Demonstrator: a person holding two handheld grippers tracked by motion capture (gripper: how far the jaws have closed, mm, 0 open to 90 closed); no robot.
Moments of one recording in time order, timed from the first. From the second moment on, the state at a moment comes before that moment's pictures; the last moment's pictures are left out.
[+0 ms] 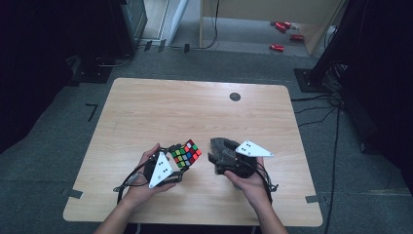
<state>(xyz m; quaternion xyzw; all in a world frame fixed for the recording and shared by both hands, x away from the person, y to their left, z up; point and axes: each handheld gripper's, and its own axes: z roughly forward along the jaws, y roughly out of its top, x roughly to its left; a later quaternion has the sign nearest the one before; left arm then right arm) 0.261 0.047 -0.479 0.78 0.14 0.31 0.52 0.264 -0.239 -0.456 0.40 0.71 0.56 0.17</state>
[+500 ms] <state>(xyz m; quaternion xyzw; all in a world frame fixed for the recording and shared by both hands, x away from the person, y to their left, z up) 0.262 0.050 -0.476 0.78 0.16 0.28 0.53 0.289 -0.255 -0.510 0.48 0.75 0.40 0.21</state>
